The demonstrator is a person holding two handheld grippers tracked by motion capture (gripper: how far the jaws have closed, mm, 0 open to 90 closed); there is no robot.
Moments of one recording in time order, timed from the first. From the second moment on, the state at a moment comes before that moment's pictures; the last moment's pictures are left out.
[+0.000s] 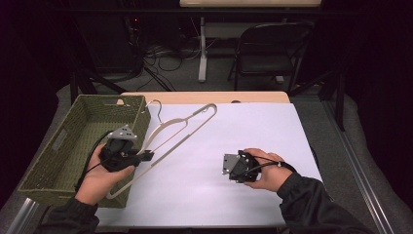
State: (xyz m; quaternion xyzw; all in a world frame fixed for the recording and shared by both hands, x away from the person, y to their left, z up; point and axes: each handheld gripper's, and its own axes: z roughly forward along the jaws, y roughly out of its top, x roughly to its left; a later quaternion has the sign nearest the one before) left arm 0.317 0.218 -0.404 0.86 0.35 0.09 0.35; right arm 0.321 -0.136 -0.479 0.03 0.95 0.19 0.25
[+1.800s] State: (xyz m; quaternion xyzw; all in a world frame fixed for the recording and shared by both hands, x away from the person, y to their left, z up) left arm 0.334 0.355 -0.371 0.81 0.46 0.15 0.33; right arm 0.331 -0.173 -0.485 0.11 0.94 0.21 0.24
